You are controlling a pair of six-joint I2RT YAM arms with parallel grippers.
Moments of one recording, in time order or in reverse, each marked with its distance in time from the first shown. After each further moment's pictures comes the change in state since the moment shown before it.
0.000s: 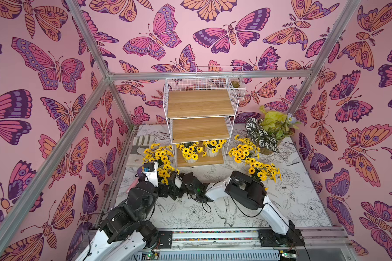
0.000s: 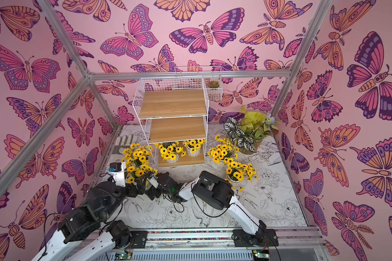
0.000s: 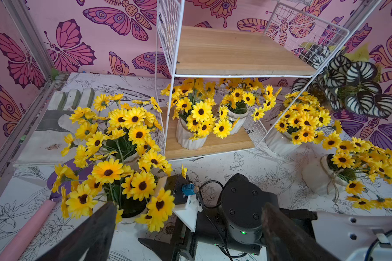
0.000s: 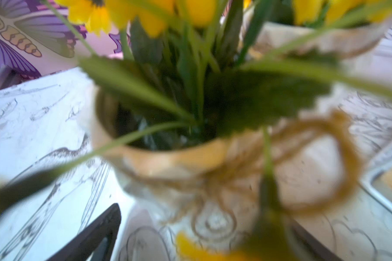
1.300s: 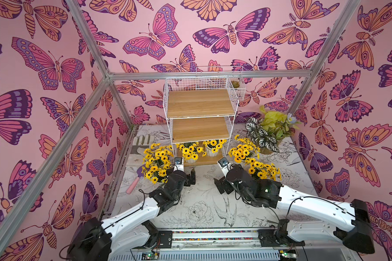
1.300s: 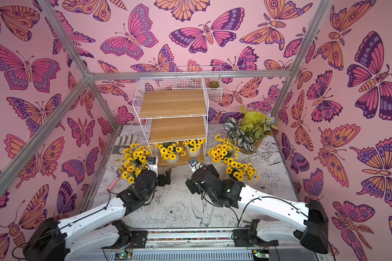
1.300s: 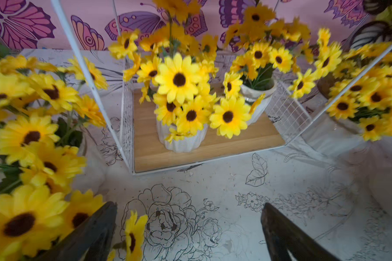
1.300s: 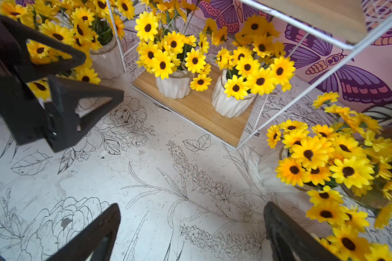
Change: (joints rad) left arm -0.001 0.675 -0.332 0.915 -0.030 0.035; right arm -0.023 -1.152 -0.329 -1.102 0.551 0.156
